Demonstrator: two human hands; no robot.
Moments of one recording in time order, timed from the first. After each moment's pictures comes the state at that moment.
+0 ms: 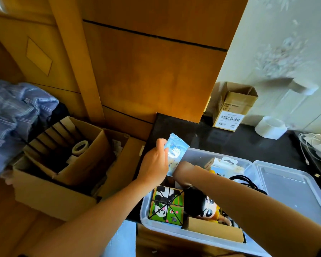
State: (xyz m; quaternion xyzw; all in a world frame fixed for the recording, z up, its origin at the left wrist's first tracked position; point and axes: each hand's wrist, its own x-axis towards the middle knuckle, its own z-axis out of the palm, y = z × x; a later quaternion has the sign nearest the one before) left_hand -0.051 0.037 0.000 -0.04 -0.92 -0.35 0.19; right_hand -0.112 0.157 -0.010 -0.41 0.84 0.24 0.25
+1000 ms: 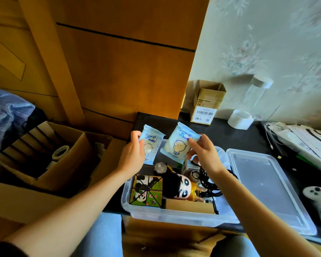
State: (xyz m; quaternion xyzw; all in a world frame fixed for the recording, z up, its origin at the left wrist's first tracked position) left_hand -0.045 0.035 0.008 -0.01 -0.90 -0.37 0.22; right_hand -0.050 0.248 0.054 -0.01 0.76 -0.65 0.04
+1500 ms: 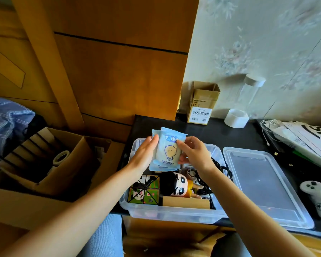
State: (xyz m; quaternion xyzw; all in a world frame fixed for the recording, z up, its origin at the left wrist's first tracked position) left_hand -0.027 0.076 0.046 0.05 -0.64 -0.76 -0.08; right_hand -0.036 0.234 0.064 0.02 0.76 -0.65 0.06
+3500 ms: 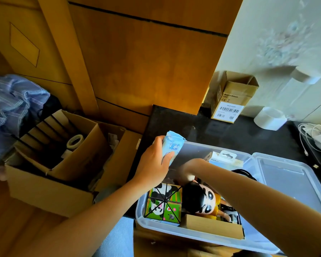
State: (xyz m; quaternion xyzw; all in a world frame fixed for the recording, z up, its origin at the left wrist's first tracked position) left_hand -0.044 0.038 -0.005 -0.05 -0.88 -0.45 0.14; right_hand -0.117 0.163 -0.019 -0.16 0.83 0.12 0.52
